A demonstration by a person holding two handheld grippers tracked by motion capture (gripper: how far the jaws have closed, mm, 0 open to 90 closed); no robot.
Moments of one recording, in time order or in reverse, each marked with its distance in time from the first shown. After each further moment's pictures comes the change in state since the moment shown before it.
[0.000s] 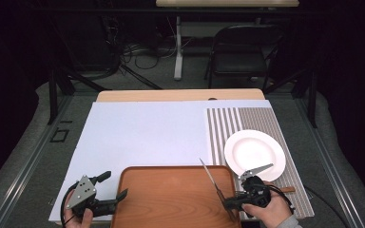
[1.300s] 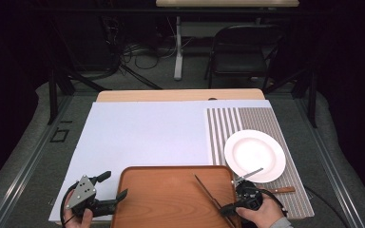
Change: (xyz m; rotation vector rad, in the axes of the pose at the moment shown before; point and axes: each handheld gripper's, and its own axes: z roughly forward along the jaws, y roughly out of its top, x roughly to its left) left arm 0.000 0.000 -0.001 0.000 -0.002 0.007; right arm -0.007 -0.009 0.028 0.110 0.006 0.123
